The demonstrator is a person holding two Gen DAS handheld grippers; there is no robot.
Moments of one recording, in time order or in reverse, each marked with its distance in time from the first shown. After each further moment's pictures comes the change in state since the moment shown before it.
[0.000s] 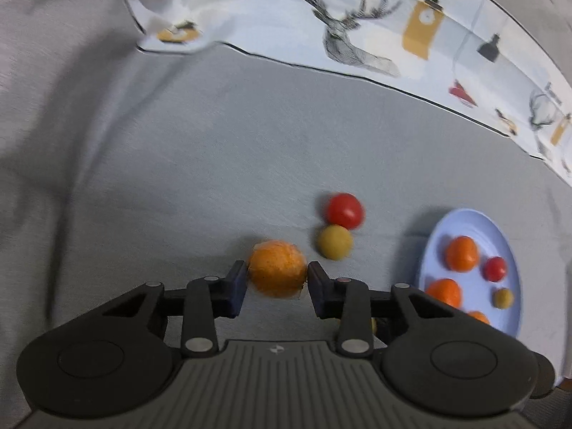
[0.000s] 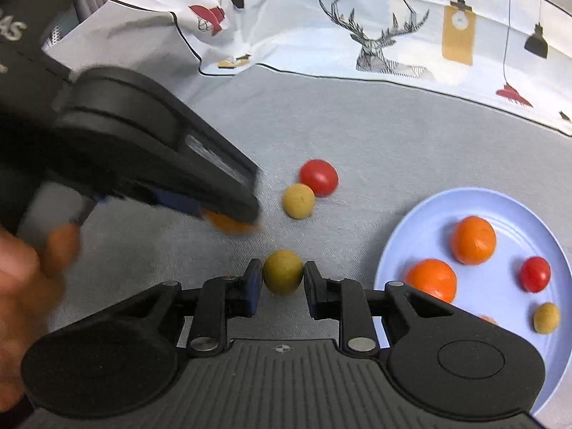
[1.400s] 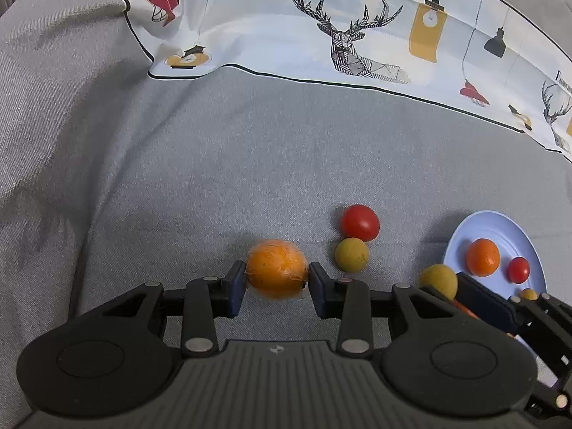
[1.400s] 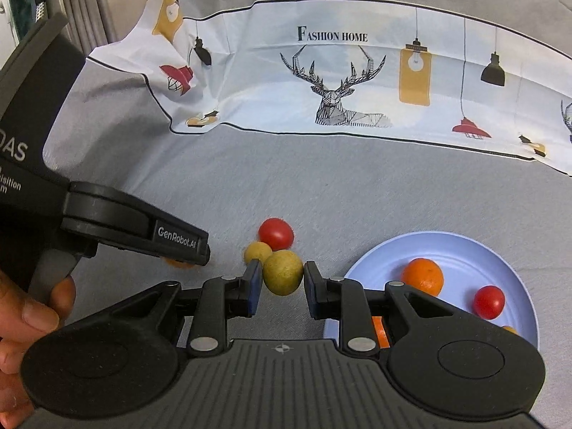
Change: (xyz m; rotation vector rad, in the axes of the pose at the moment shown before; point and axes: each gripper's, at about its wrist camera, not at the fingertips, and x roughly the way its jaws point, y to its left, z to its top) left arm -0.004 -0.013 -0.002 0.052 -0.058 0.079; right arm -0.035 -0.025 0.017 0.046 -0.184 -0.079
